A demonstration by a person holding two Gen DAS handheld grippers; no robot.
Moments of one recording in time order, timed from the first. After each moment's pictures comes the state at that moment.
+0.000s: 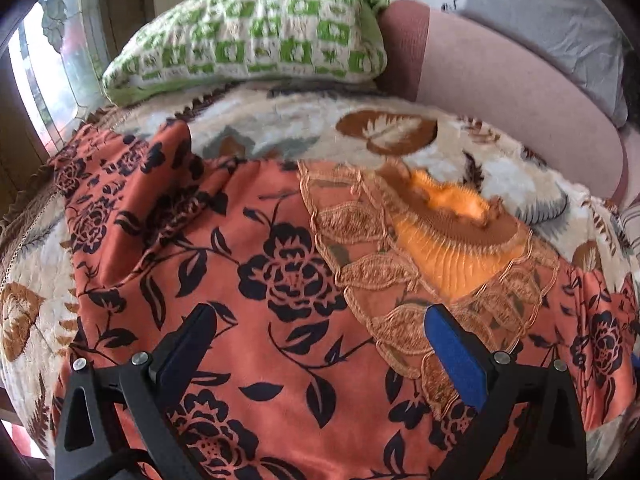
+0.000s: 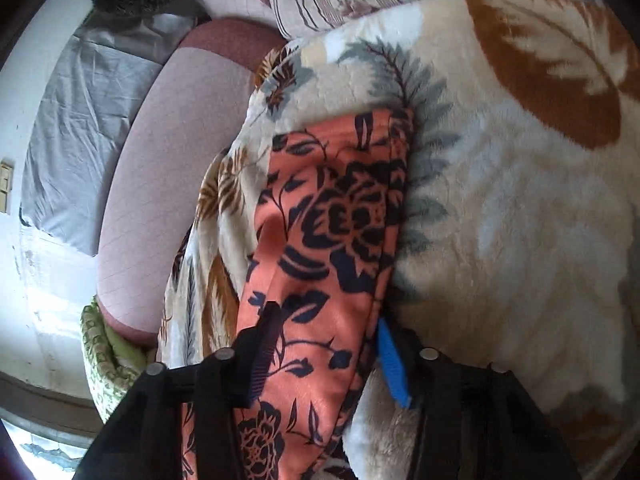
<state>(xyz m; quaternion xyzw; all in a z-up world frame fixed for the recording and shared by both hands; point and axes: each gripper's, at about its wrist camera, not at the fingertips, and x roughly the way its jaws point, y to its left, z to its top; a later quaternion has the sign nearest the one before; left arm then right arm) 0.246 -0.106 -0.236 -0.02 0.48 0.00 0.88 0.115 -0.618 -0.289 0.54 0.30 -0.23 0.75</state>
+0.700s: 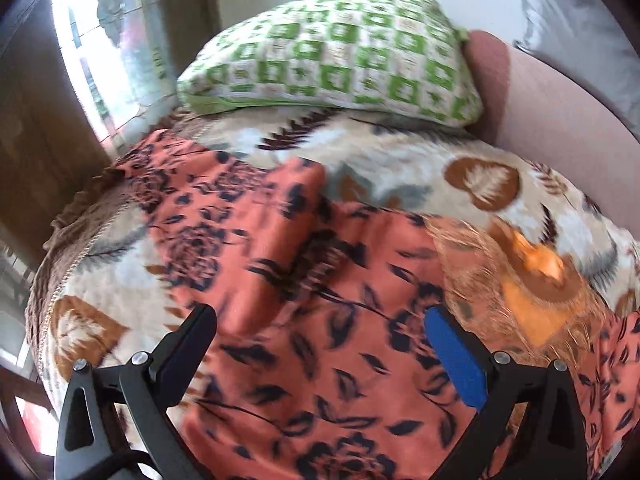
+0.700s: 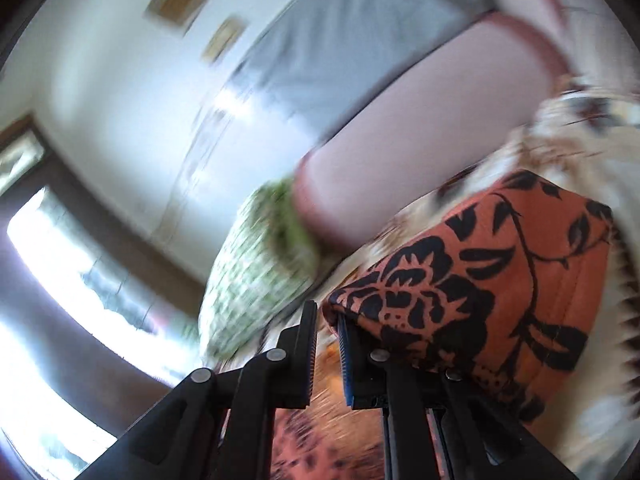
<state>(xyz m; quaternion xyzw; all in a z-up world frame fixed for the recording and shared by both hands) 0.259 -0.012 -0.204 -0.03 0.45 0.10 0.89 0.184 -0.365 -0.135 0.39 0.24 0.10 0.89</state>
